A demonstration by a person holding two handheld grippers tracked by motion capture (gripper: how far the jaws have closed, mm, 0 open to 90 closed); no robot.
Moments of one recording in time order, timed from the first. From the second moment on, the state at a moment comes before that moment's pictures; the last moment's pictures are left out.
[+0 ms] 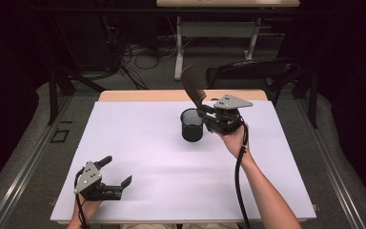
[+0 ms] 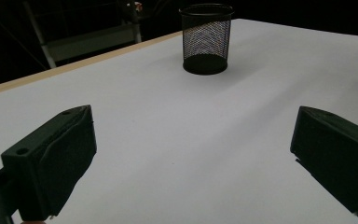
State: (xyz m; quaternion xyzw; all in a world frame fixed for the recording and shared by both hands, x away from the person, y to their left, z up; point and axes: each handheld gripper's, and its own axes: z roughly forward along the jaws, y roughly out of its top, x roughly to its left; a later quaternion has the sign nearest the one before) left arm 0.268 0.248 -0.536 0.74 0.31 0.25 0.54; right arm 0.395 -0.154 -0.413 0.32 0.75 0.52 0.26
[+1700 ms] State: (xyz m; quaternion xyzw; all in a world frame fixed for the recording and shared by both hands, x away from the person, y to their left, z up) left arm 0.269 0.249 -0.536 0.74 0.32 0.25 0.54; right arm 0.426 -0.129 -0.416 0.31 0.72 0.54 0.30
